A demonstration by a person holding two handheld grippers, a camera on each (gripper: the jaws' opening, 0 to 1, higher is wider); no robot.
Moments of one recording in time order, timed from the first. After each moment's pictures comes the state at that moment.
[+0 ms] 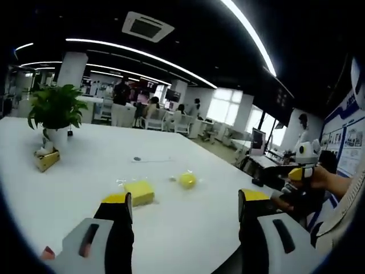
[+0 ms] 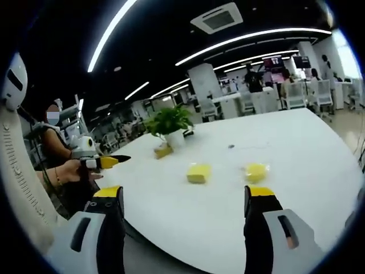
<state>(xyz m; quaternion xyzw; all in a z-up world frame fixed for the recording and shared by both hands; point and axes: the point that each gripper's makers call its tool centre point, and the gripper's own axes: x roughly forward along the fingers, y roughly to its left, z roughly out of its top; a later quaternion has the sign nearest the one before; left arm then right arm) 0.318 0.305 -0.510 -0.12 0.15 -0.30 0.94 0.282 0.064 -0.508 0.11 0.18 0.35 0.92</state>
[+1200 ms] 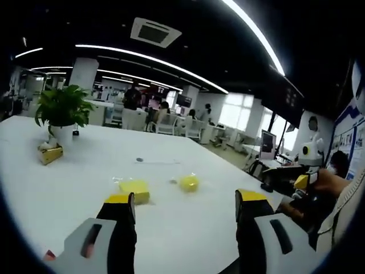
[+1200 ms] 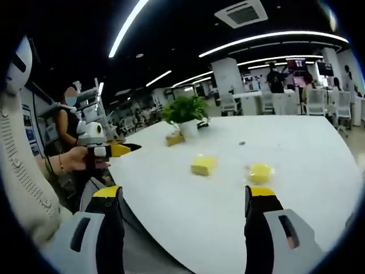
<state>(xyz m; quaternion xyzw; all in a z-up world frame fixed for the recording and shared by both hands) 0.313 0.261 -0.528 -0.12 0.13 -0.25 0.95 0.283 0.044 -0.530 0.05 0.18 0.42 0.89</state>
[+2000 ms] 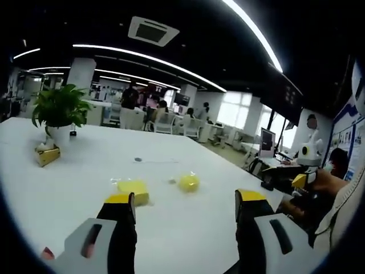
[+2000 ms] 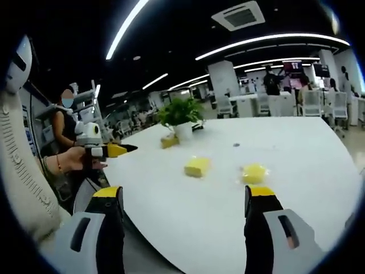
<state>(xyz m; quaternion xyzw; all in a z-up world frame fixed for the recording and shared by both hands) 0.325 0.258 -0.528 -0.12 0.13 -0.26 0.95 0.297 0.030 -0.537 0.06 0.16 0.40 0.90</state>
